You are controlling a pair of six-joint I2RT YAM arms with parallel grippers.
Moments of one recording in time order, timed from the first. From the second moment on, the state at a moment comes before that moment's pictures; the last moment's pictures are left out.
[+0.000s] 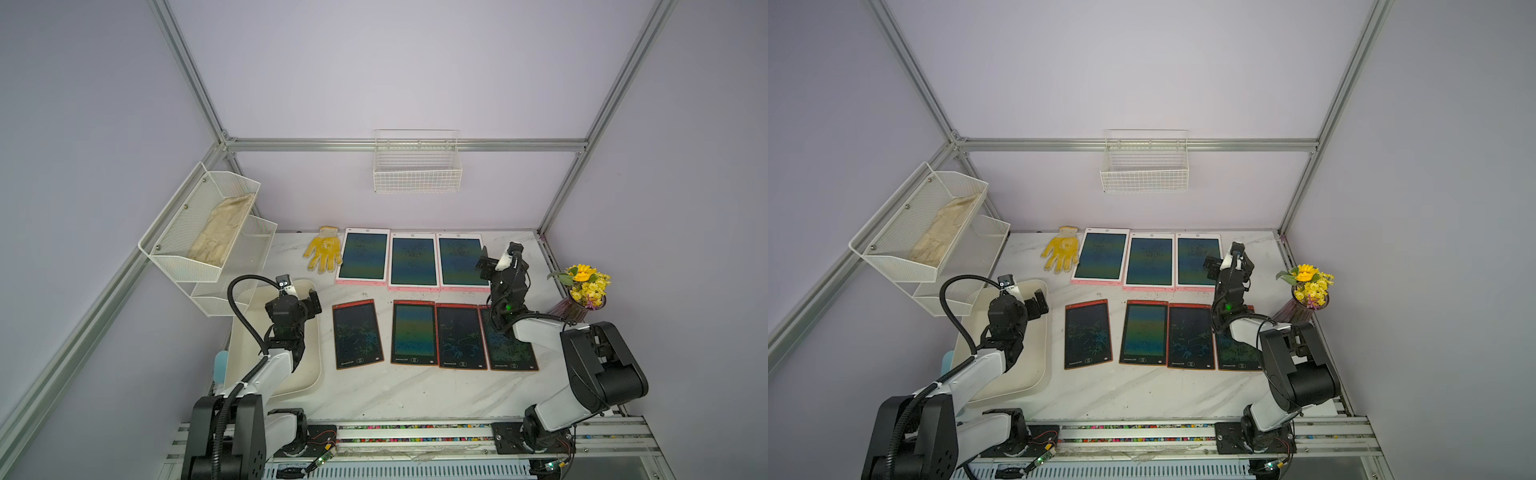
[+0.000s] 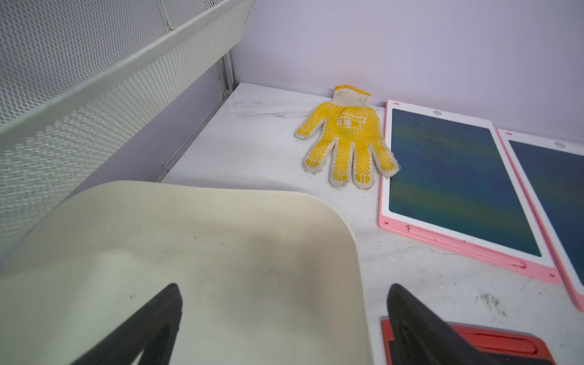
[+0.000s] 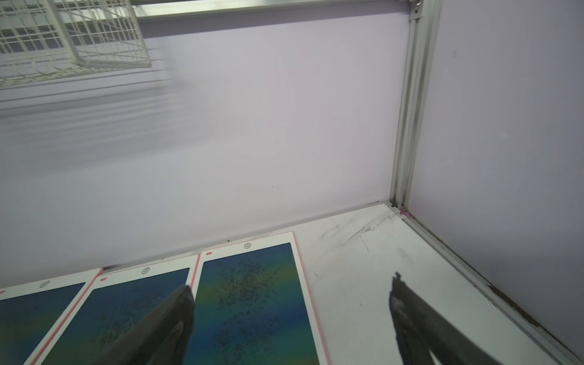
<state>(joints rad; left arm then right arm) 0.03 1.18 0.42 0.38 -0.25 -0.11 0.20 1.57 0.66 0.93 0.43 0.11</state>
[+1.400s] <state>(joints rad) 0.06 1.56 0.35 0.95 0.00 0.01 0.06 1.78 0.46 1.52 0.16 0.08</state>
